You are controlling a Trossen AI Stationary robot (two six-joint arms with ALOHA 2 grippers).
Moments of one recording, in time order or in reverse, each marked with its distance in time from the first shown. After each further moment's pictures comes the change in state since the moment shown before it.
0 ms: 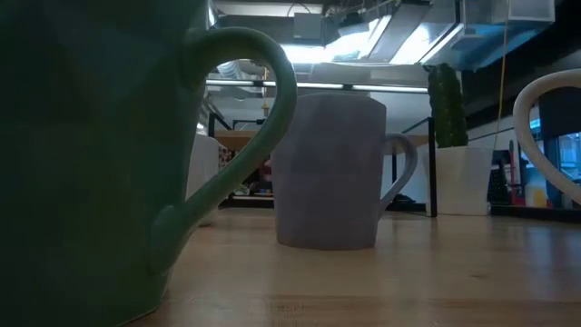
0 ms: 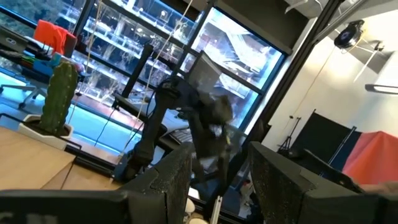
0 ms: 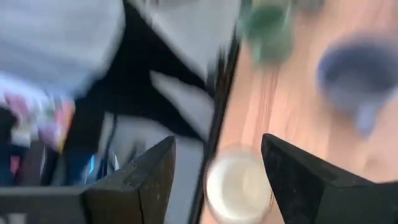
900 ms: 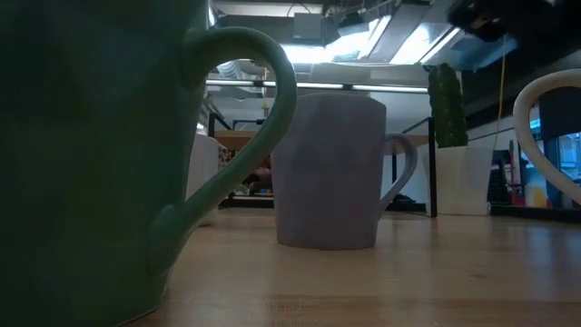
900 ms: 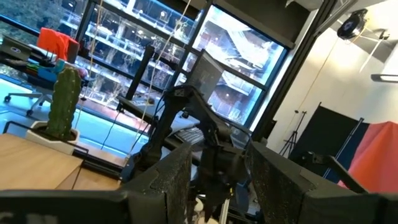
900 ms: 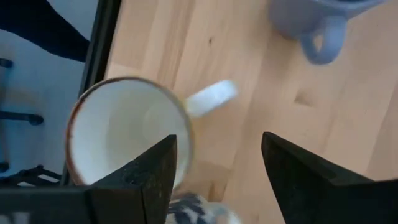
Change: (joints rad) left arm 0.000 0.000 0.000 -0.010 -0.001 0.052; right arm 0.175 0.263 -0.004 -0.161 0.357 -0.143
